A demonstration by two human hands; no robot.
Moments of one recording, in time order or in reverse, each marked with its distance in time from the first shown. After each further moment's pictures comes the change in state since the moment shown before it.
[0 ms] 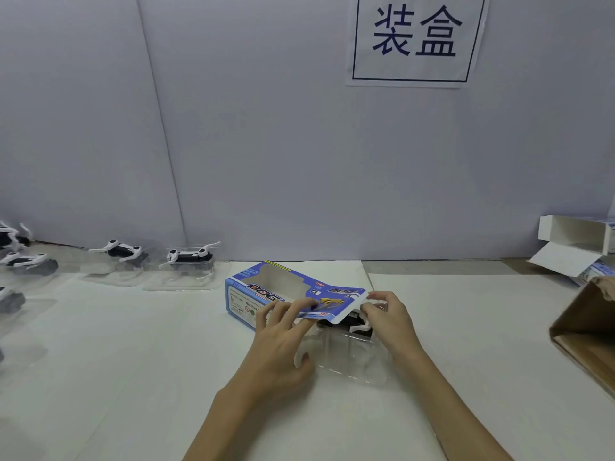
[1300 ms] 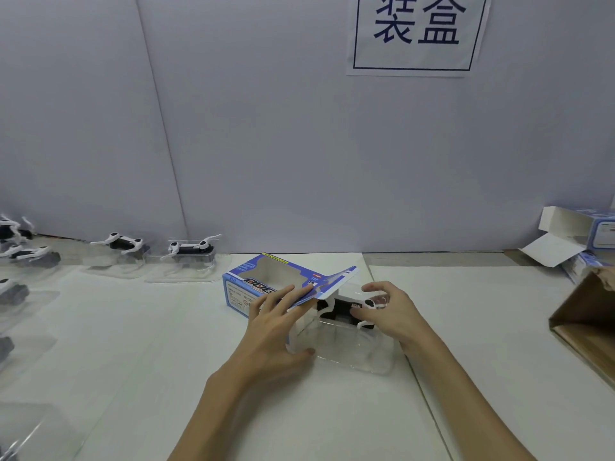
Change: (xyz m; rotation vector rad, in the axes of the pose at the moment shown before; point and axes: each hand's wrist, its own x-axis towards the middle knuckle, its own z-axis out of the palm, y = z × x) left_hand -0.001 -0.010 -0.012 -0.055 -0.150 -0.118; right_hand 0.008 0.005 -0.019 -0.070 -0.210 -0.090
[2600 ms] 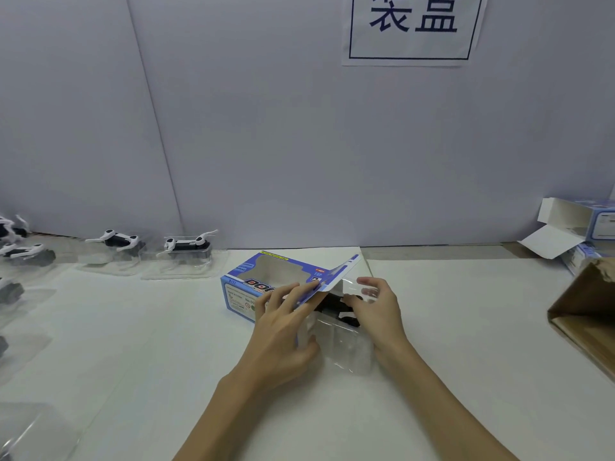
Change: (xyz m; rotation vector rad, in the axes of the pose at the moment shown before) left_hand 0.002 0.025 0.009 -0.041 0.157 0.029; right_hand -0.014 -0.005 0.041 0.212 0.242 0.019
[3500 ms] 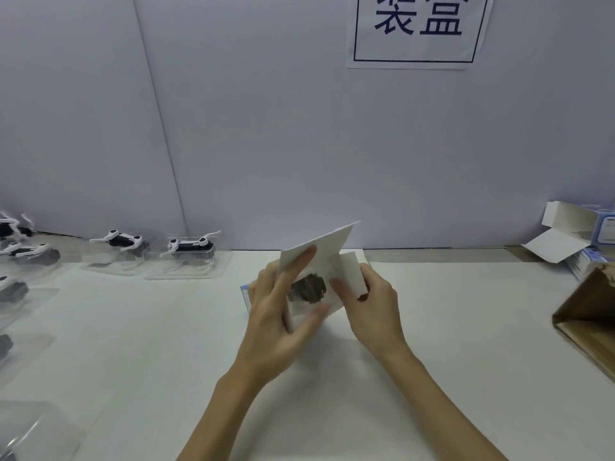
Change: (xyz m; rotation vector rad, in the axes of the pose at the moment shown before) left_hand 0.011 0.022 -0.031 -0.367 0.347 -0.025; right_hand -0.023 -0.031 0.005 -0.135 -0.081 -0.483
